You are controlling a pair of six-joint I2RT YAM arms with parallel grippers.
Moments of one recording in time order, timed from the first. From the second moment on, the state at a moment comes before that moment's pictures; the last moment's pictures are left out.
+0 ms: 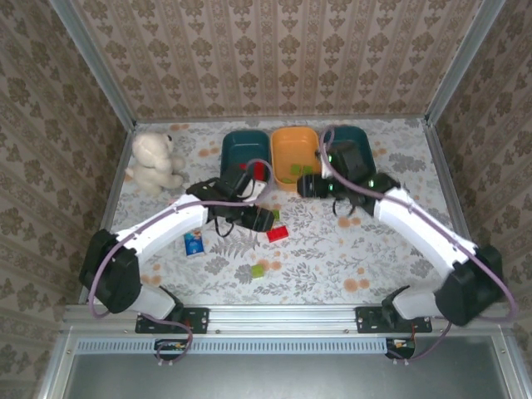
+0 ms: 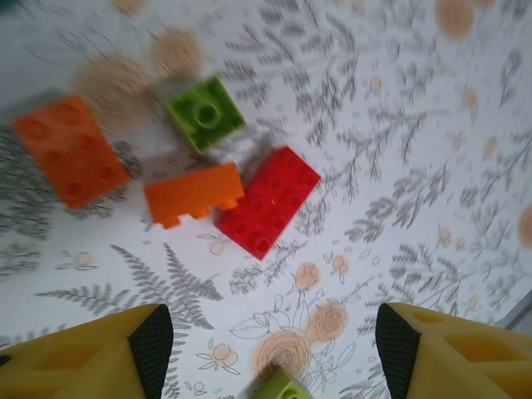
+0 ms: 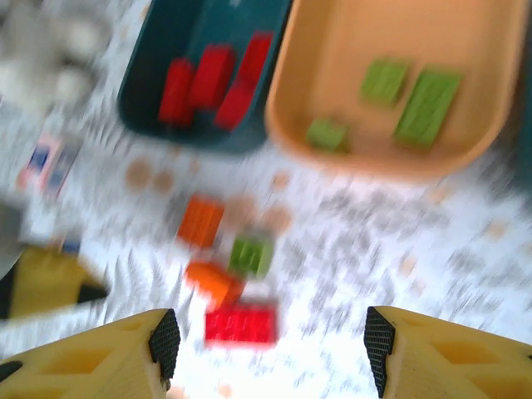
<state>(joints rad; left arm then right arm) -0.73 1.48 1.07 -0.69 0.29 -0.25 0.51 1.30 1.08 -0.57 -0.13 0.40</state>
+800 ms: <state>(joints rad) -0.94 1.89 1.35 -0.75 0.08 -0.01 0.60 0.70 0.78 -0.71 -0.05 0.56</state>
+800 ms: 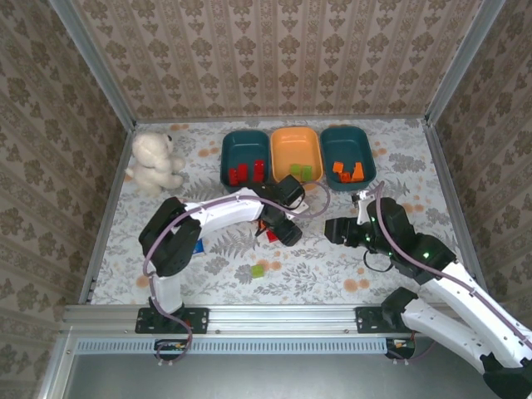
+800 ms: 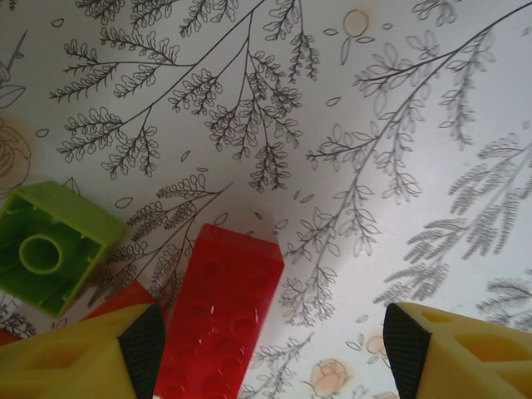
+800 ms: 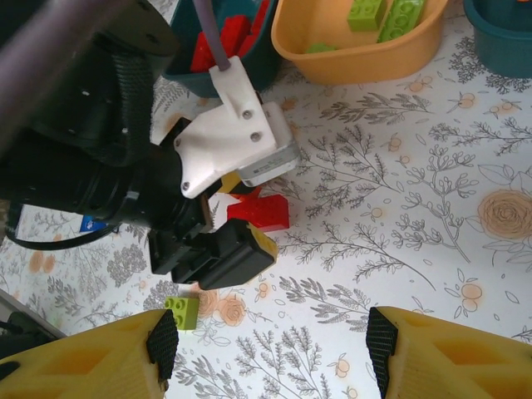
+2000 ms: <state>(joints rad) -1.03 2.02 1.41 -0.83 -0.17 0.05 0.60 0.73 0.78 -0.75 -0.03 0.58</state>
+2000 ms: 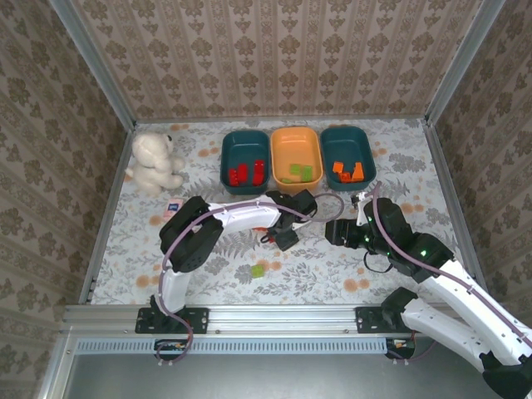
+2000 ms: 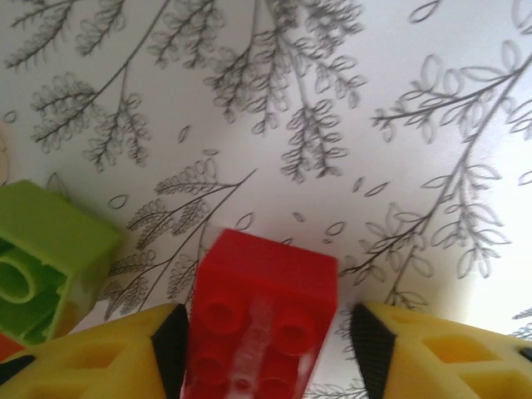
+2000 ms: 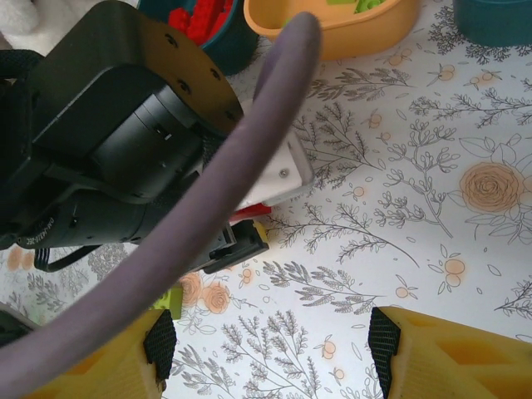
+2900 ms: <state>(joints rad) -0.99 2.00 1.39 -0.82 -0.04 -0.04 0.60 0.68 0.80 -0.77 -0.03 0.59</state>
